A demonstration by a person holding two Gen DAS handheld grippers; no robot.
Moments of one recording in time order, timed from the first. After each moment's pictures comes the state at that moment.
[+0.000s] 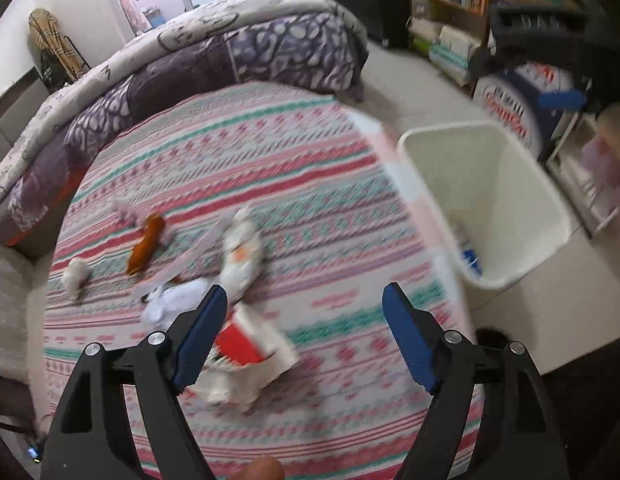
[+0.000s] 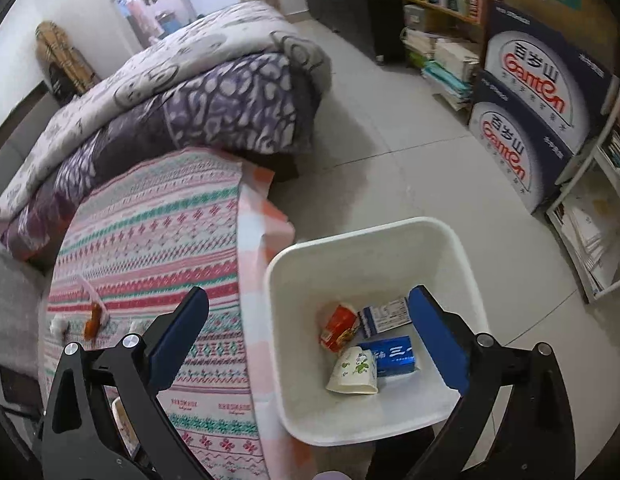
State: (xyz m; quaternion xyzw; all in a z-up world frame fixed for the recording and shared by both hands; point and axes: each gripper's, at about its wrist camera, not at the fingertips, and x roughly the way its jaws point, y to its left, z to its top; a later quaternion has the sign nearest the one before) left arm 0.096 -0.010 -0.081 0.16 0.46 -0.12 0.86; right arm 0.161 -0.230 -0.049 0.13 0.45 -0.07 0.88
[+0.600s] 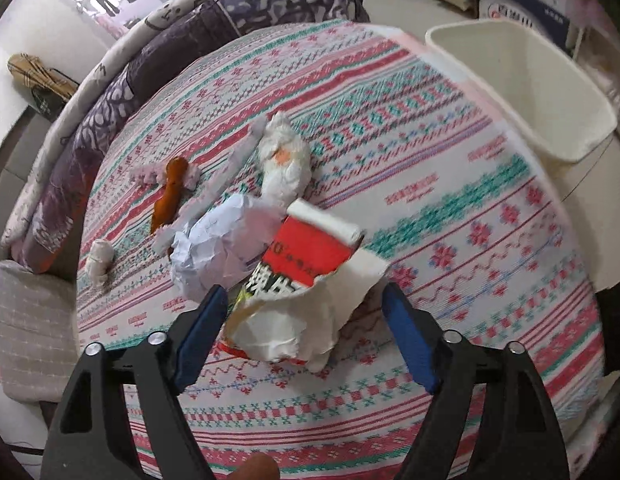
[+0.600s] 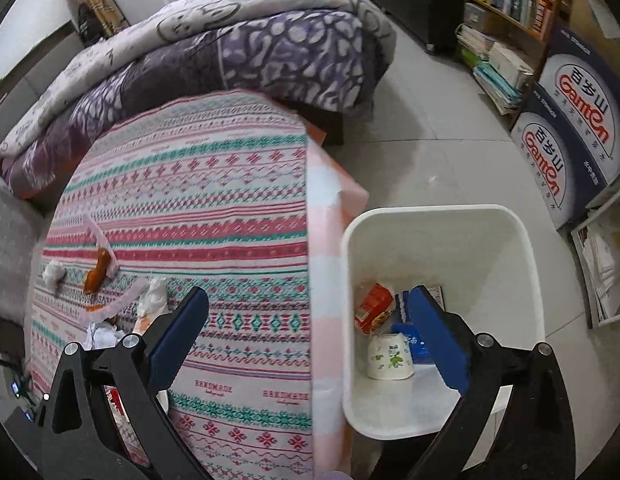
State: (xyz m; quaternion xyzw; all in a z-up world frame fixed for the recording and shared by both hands) left arm 0.084 0.025 -0.145 0.28 0.49 -0.09 0.82; right arm 0.181 -0.149 -0.077 0.07 0.50 -0.02 0.86
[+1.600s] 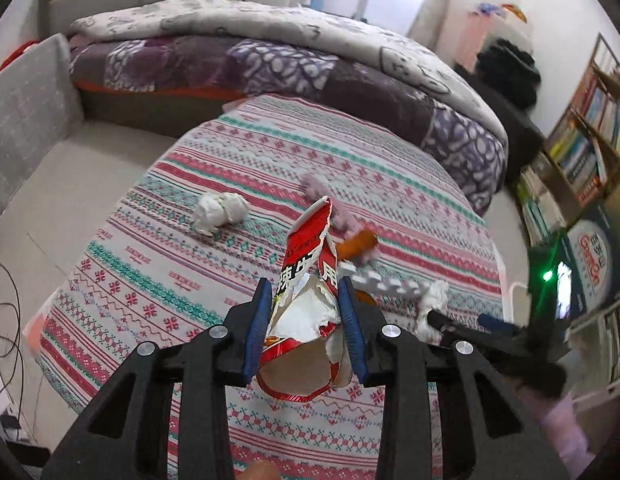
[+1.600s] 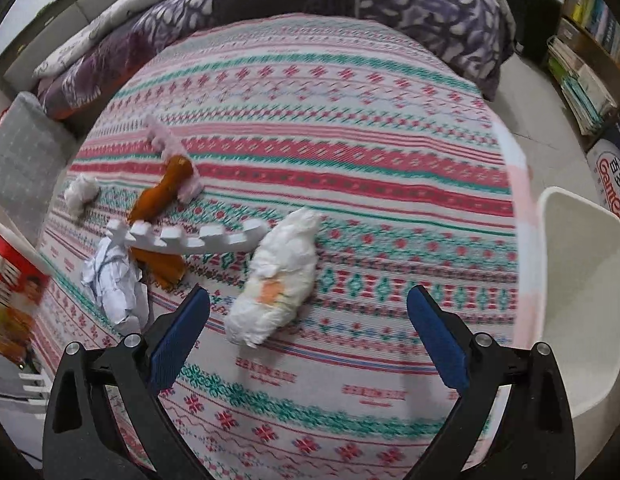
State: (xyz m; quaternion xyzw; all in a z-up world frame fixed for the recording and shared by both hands) left arm 0.107 0.225 -0.037 -0.12 0.42 0.03 0.90; right arm 0.194 0.000 -0.146 0.01 0.55 0.07 0.83
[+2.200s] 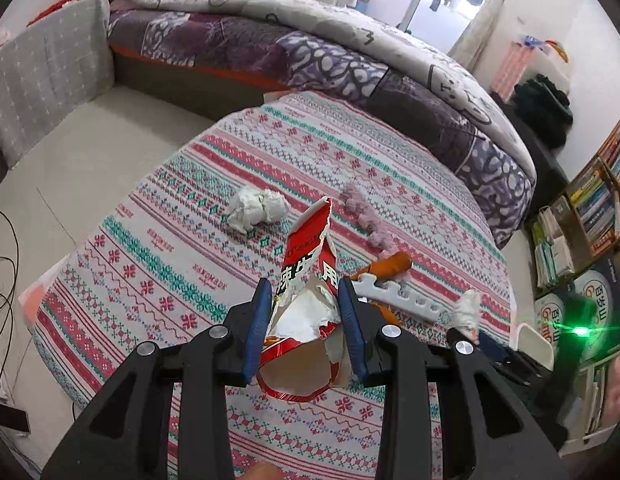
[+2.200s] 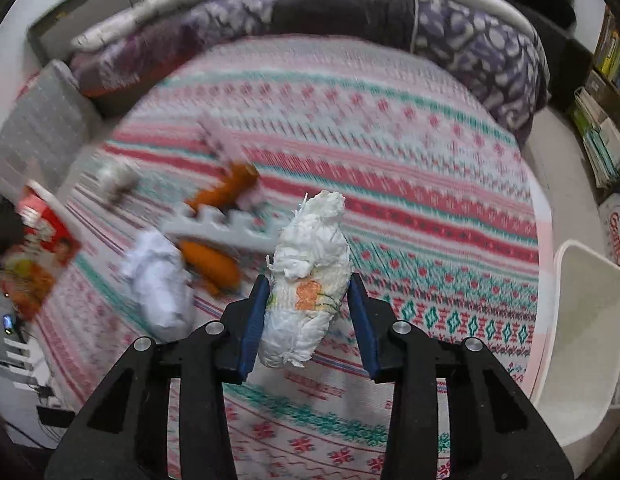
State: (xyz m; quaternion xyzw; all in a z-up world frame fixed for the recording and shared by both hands) left arm 0.114 0.261 -0.044 -0.19 0.42 0.08 0.88; right arm 0.177 0.029 -0.110 -0.01 0.48 0.13 0.87
